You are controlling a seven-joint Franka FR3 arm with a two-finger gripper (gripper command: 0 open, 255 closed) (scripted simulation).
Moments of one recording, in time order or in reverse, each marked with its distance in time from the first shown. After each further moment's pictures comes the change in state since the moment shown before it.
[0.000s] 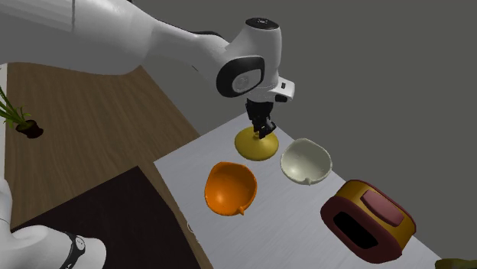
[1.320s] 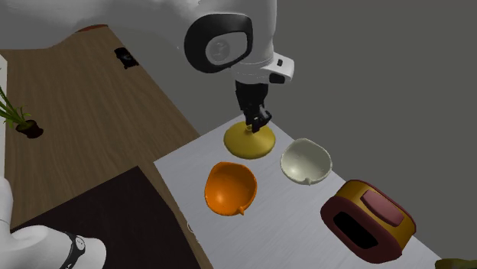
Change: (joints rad) arm -0.026 -0.235 -0.019 -0.087 0.000 -0.147 -0.047
